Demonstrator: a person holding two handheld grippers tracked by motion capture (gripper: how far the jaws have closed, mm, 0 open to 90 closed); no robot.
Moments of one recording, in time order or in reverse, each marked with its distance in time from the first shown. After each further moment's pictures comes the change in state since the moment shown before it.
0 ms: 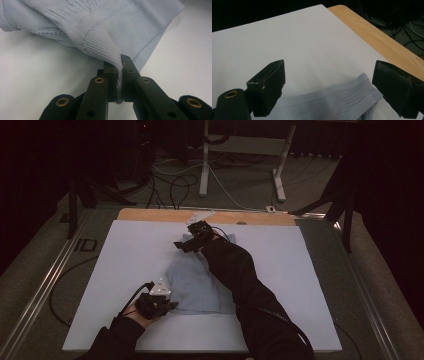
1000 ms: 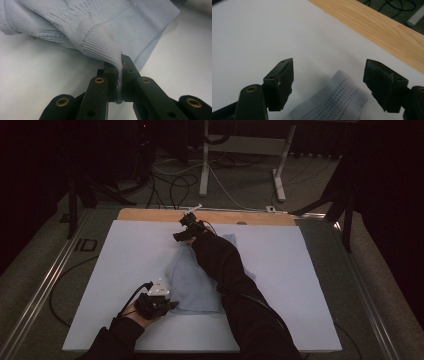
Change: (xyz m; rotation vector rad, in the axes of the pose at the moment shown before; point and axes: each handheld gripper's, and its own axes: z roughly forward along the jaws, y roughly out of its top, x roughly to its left) left arm 0.001 -0.002 -0.001 -0.030 -0.010 -0.006; right arm -0.026 0.005 0.062 0.193 -0.203 0.200
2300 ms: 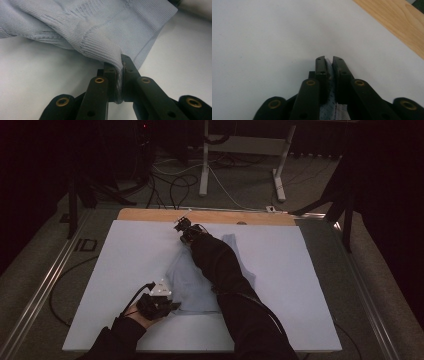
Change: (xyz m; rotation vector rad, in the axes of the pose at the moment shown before) left arm -0.003 0.002 0.004 -0.001 -0.018 0.003; right arm 0.005 -0.006 0.030 0.168 -0.095 -0.103
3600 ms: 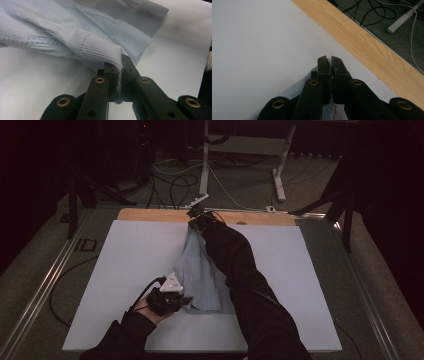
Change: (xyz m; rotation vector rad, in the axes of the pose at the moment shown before) left arm -0.024 0.043 -0.008 -0.051 -0.014 0.063; right arm -0.035 0.008 -0.074 -0.149 0.021 -0.008
